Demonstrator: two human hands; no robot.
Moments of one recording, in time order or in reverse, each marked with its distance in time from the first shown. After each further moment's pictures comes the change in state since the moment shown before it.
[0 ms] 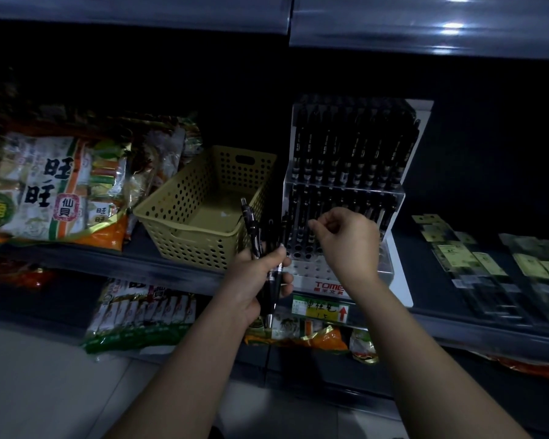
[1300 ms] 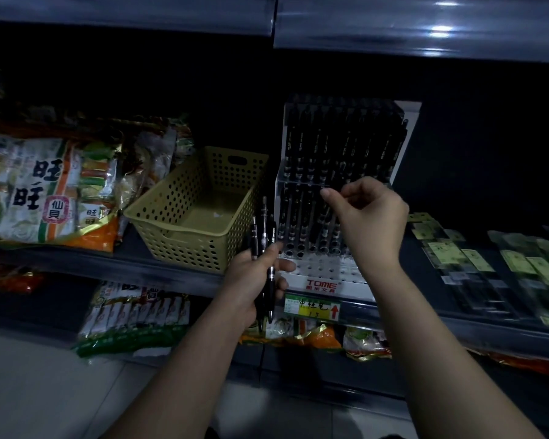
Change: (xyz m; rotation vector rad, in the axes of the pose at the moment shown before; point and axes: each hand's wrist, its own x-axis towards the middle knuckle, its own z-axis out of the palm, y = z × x) left_hand -0.001 -0.005 0.009 0.132 0.019 0.014; right_hand 0.013 -0.013 -0.039 0.232 0.221 0.000
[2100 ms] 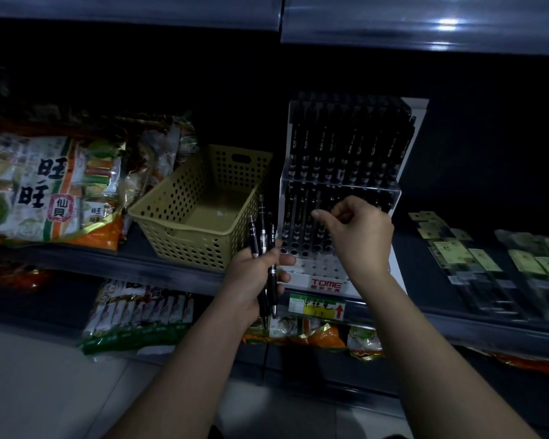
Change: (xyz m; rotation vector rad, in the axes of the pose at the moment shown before) left_hand 0.008 -0.002 -0.005 -0.052 0.020 -0.004; right_hand -0.010 0.024 0.020 -0.222 -0.093 -0.021
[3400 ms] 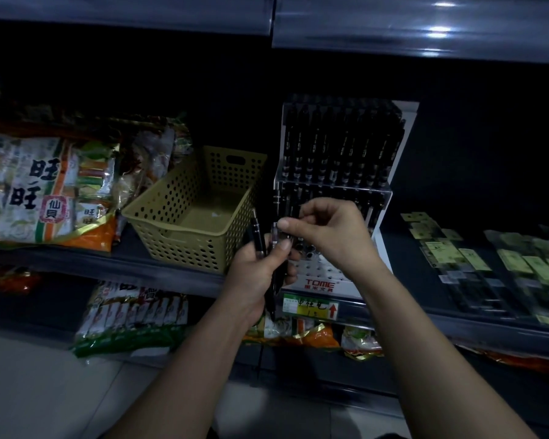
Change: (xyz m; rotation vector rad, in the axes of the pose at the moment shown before) left_hand -0.010 -0.001 0.011 -0.040 -0.134 0.220; right_hand -0.004 -0.034 -0.021 0.493 -0.482 0.136
